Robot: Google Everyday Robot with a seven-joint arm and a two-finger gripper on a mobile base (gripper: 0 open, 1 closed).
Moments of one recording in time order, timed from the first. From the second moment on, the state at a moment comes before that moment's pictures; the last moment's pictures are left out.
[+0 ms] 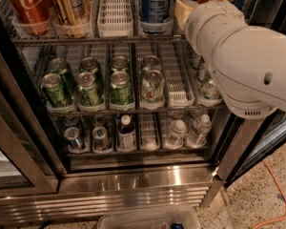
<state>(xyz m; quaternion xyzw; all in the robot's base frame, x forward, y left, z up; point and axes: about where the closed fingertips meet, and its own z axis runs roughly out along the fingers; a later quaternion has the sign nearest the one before) 0.621 -0.129 1.078 -0.05 0.68 0.01 0.73</state>
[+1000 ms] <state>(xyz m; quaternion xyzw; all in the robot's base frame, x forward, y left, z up) 0.620 -0.135 1.112 -0.06 0.64 0.00 0.77</state>
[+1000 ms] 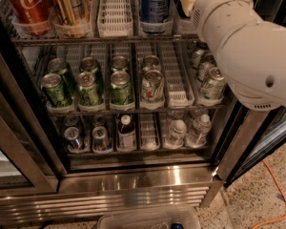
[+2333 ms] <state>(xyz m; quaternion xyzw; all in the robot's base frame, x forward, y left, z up) 0.591 -0.132 1.126 -0.08 0.64 0.03 0.76</state>
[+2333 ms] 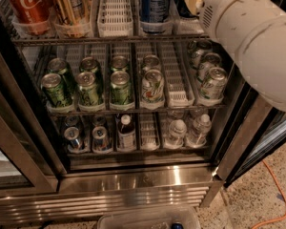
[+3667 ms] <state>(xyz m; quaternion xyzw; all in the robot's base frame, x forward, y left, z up) 0.582 -0.133 1.109 -0.17 0.69 0.18 0.68</state>
